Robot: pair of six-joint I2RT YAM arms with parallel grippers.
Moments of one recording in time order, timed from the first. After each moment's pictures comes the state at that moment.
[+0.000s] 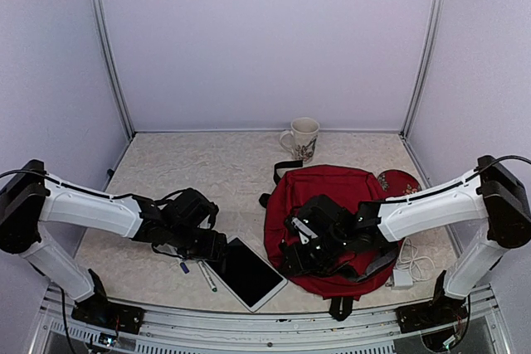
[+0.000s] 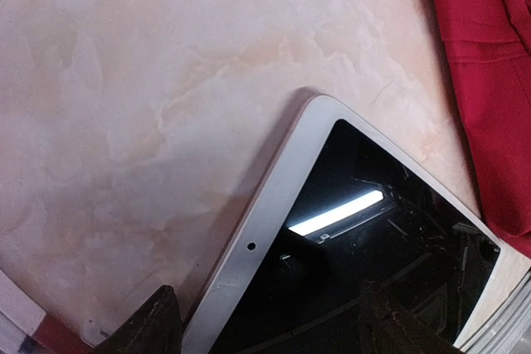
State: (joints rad) left arm -0.91 1.52 0.70 -0.23 0.01 -0.71; right arm 1.09 1.63 0.85 -0.17 -0.21 0.78
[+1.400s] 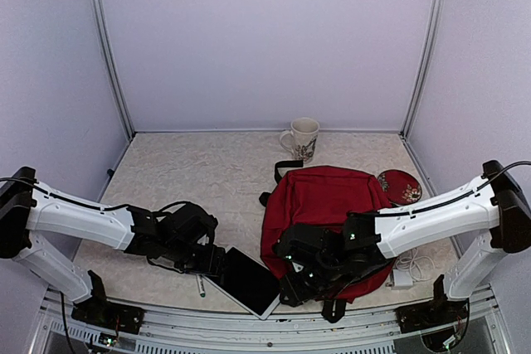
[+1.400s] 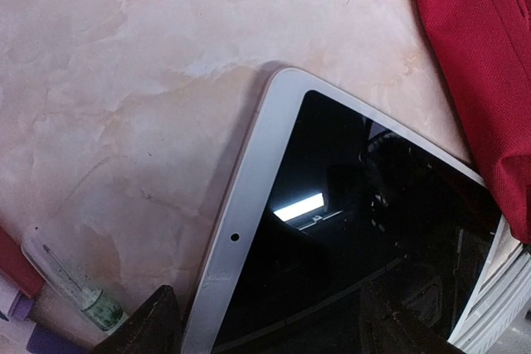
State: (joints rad) left arm -1.03 1.44 0.64 -0.28 0.00 -0.83; right arm 1.33 1.61 1.00 -0.55 -0.07 0.90
